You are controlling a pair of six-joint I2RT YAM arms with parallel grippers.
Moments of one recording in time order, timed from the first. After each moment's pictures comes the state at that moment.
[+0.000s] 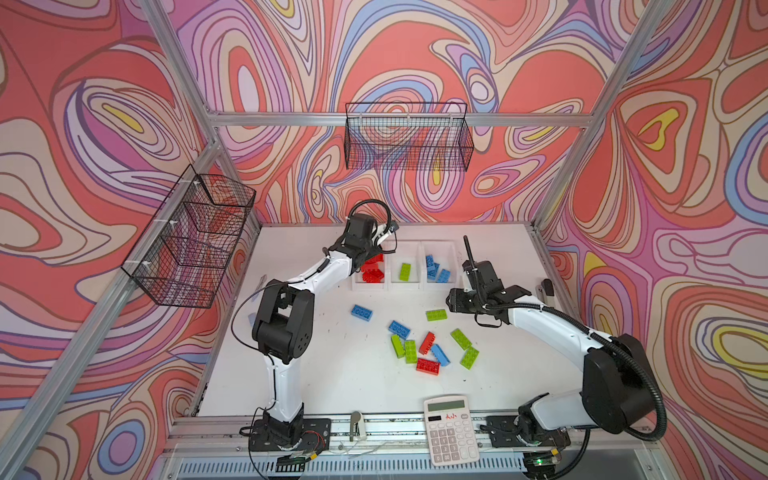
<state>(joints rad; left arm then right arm) -0.39 1.98 1.57 -0.14 -0.18 0.77 0.39 1.43 0.92 -0.45 -0.04 0.41</state>
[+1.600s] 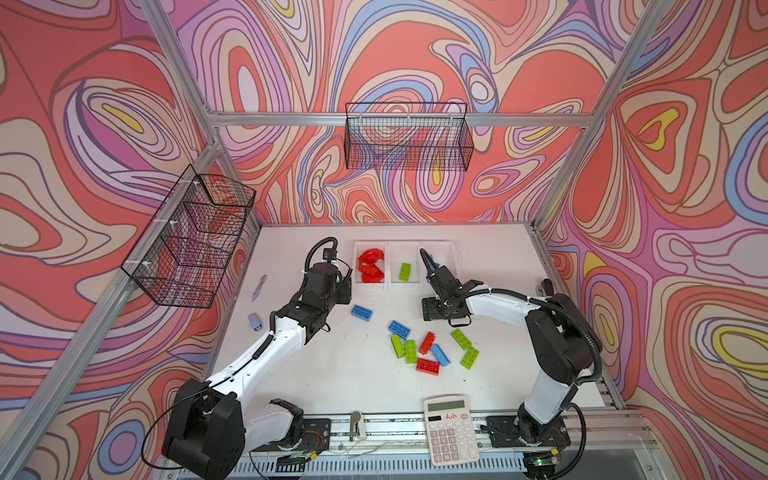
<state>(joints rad) -0.38 1.22 0.80 -0.17 -0.19 -0.23 0.56 1.80 1.09 -0.49 0.10 0.46</state>
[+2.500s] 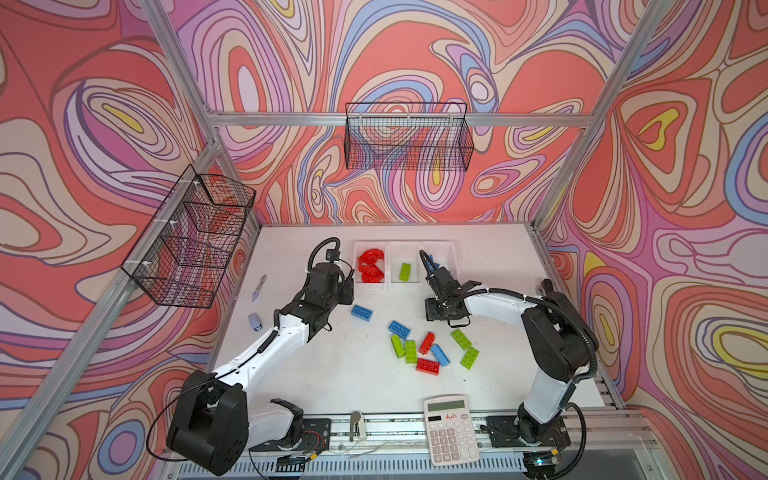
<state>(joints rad) -0.38 1.26 0.80 -0.14 -0.15 -0.24 0.56 1.80 1.10 -0.49 0.10 0.47</state>
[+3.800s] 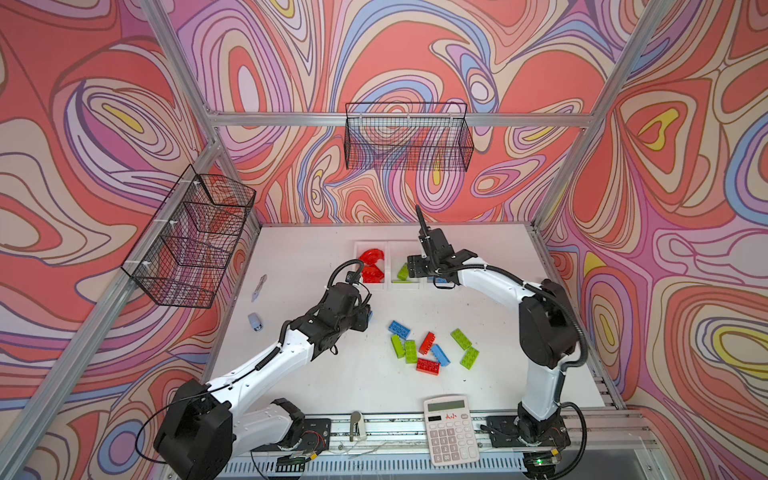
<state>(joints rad) -0.59 1.19 0.72 -0.29 -0.12 -0.33 0.51 1.87 1.46 -0.42 0.11 0.32</state>
